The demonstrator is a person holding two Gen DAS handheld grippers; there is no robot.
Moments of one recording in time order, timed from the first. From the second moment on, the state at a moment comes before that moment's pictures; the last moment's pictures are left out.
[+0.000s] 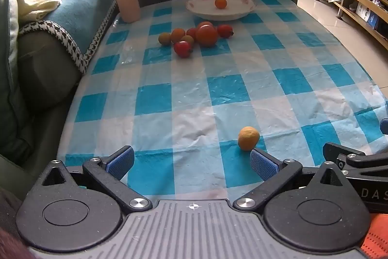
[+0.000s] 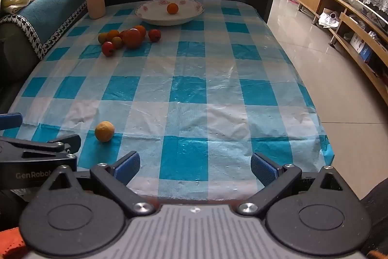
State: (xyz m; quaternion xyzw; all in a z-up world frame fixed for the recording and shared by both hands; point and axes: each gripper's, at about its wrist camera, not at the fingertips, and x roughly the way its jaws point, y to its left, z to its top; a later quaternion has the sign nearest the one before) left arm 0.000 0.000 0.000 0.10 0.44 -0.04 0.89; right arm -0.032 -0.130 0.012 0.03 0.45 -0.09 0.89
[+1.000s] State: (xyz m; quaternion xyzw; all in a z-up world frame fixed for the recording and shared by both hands) left arm 0.006 0.002 -0.011 0.08 0.46 -0.04 0.88; right arm -0.024 -0.131 0.004 0.04 0.47 -0.09 0.88
